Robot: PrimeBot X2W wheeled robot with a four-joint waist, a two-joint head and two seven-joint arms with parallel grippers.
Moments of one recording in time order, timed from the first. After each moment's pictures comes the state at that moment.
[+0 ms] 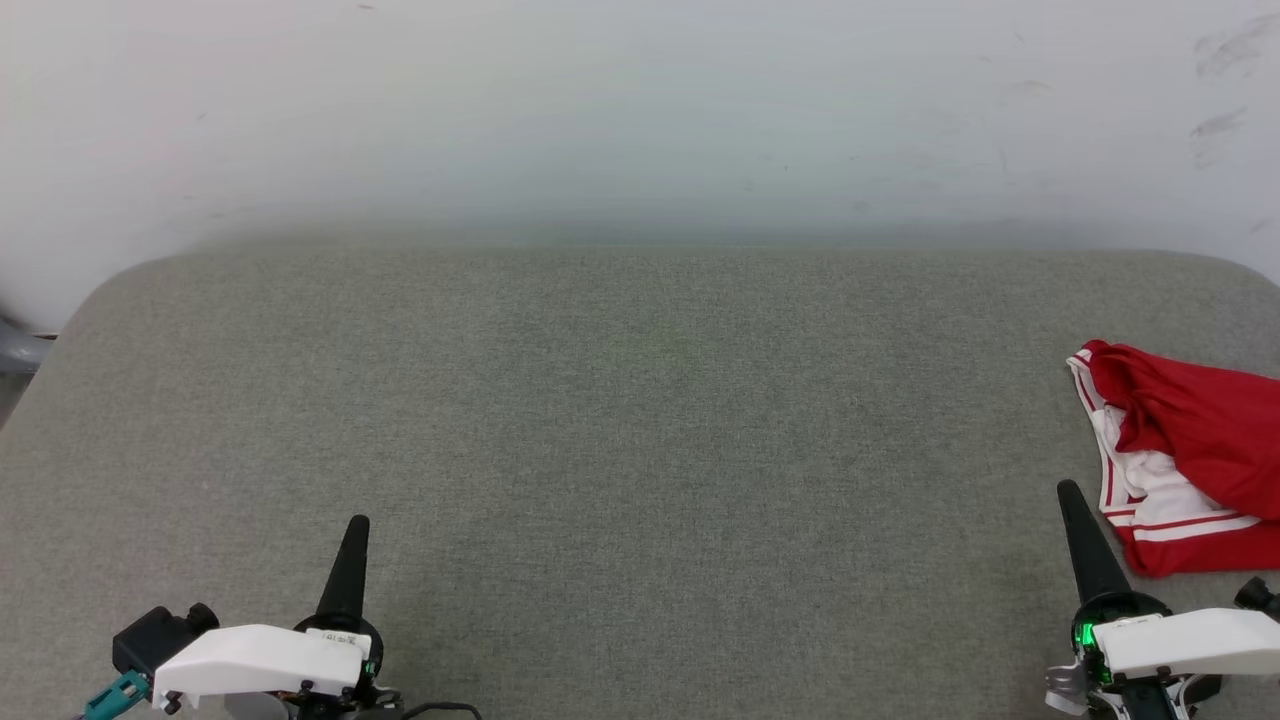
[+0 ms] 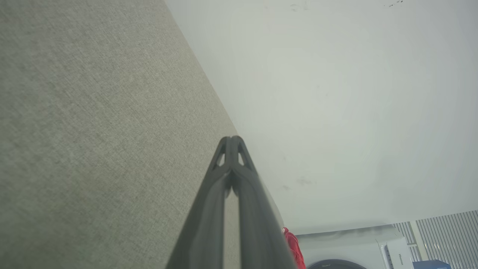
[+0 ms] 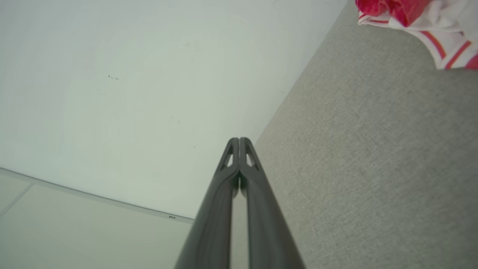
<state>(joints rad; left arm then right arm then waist) -0.02 0.07 0.06 0.19 -1.19 -0.08 0.00 -0.02 -0.08 -0.06 0.18 1.24 0.13 -0.02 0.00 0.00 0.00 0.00</state>
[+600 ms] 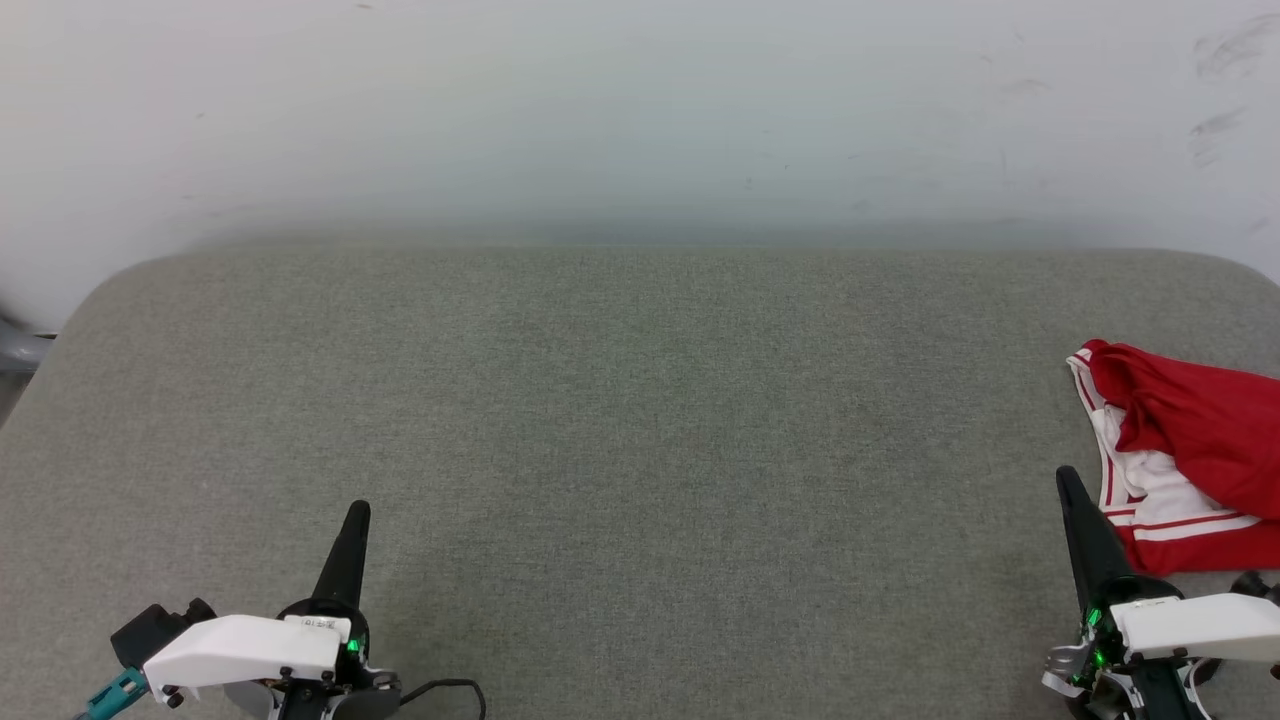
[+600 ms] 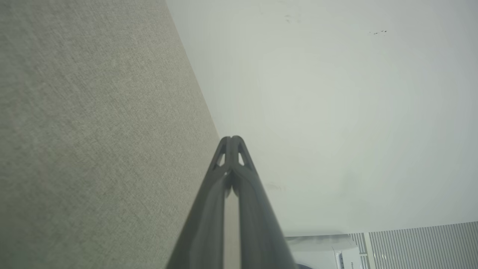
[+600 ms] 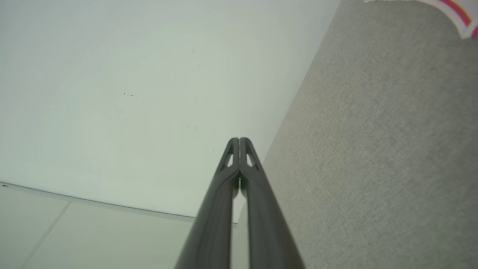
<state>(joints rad) -0.05 0.06 0.08 0.21 -1.36 -0.10 0.04 -0.06 -0.08 -0.06 0.20 1.40 0.13 0.02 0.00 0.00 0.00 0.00</state>
